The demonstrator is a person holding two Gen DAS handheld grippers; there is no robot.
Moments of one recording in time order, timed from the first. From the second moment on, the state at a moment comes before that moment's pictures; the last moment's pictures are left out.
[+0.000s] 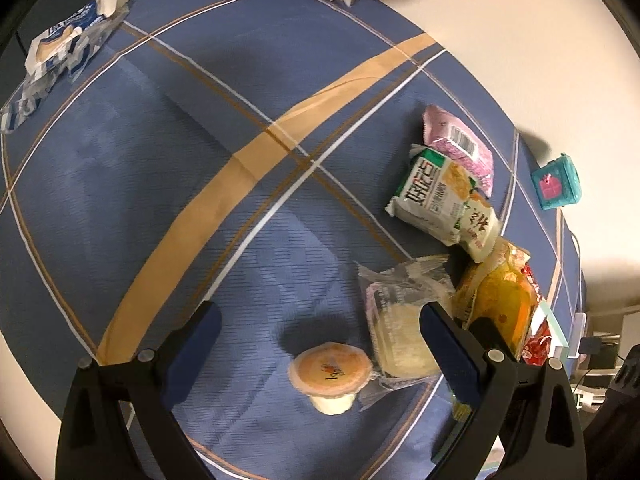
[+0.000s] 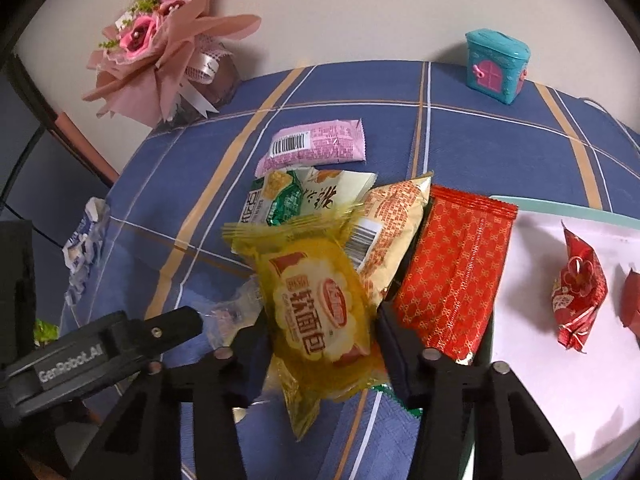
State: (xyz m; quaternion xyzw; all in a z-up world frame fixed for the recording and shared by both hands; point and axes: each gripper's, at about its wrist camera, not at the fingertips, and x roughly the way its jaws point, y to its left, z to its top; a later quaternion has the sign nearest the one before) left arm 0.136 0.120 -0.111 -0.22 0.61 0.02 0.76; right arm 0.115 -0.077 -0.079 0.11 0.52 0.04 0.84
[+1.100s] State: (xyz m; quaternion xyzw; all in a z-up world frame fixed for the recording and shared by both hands) left arm 0.156 0.019 -0.122 -0.12 0.63 -0.05 0.76; right arm 0.039 -0.199 -0.038 0.14 0.54 -0.12 0.82
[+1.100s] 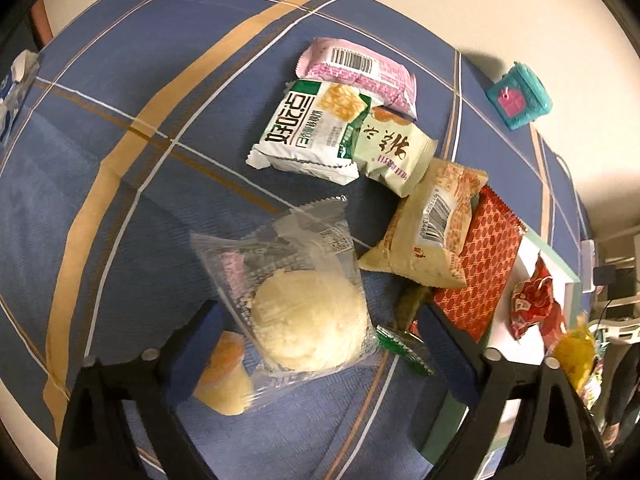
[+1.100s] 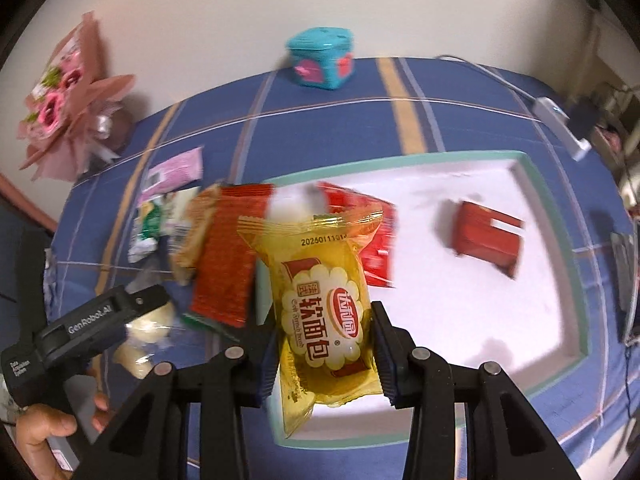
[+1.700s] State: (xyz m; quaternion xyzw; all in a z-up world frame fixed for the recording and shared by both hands) left arm 0.149 0.020 -0.101 -0.09 0.61 -0.02 0.79; right arm 0.015 -0.239 -0.029 0.16 0.53 -0.15 0.82
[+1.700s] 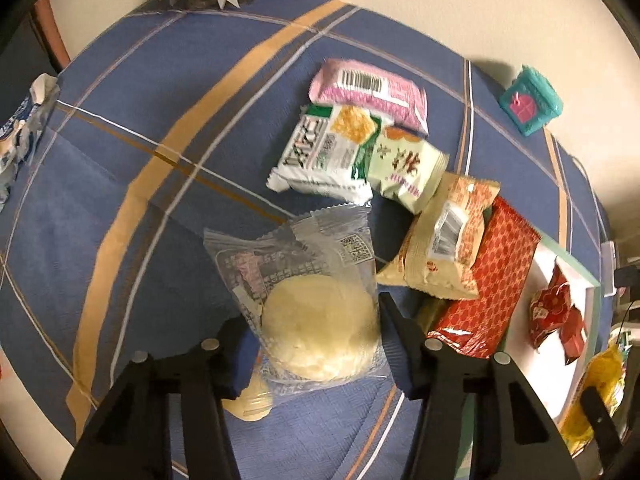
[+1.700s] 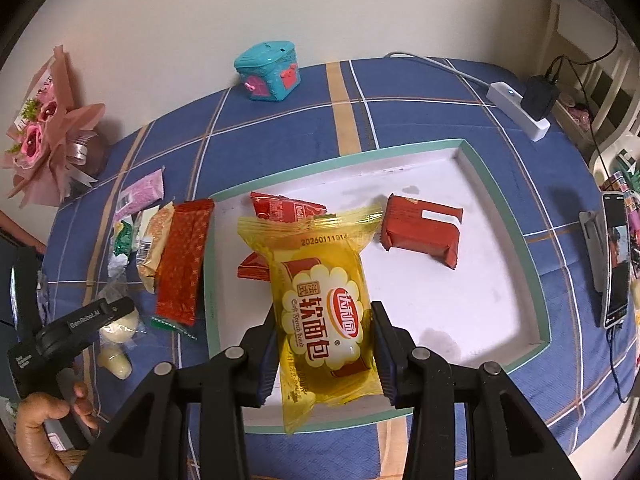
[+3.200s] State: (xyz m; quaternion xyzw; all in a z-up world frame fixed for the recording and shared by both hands) left arm 0.043 -0.200 -0.084 0.05 0.60 -0.25 0.76; right arm -0.035 -0.364 -0.063 0.24 0.54 -0.24 0.77
